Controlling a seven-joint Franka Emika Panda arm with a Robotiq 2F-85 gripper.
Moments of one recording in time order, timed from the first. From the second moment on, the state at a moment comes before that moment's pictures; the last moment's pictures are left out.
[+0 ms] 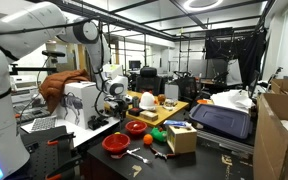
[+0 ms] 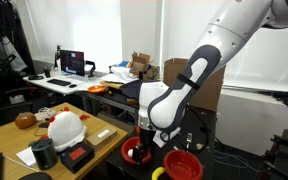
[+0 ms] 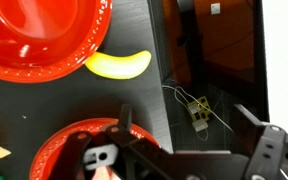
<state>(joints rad) 0.35 0.90 0.13 -1.78 0.10 2.68 0.17</state>
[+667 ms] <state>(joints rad) 0.32 0.90 0.11 -1.75 0.02 2.32 0.13</state>
